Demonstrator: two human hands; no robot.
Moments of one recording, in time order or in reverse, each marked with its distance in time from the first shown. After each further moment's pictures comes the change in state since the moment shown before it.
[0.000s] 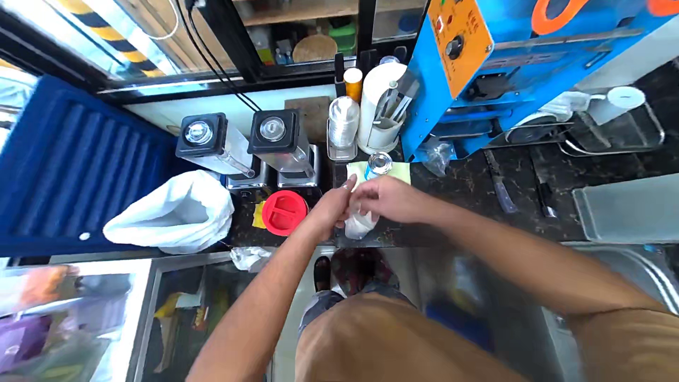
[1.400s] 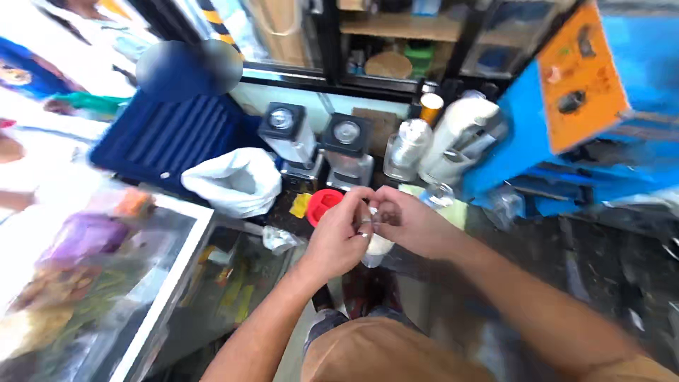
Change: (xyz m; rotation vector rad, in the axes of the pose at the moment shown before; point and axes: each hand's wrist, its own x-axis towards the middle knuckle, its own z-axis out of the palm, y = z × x) left_hand -0.126 -0.011 -0.059 0.333 0.426 0.752; right_hand 0.034 -0.079 0.041 0.063 -0.037 -0.240
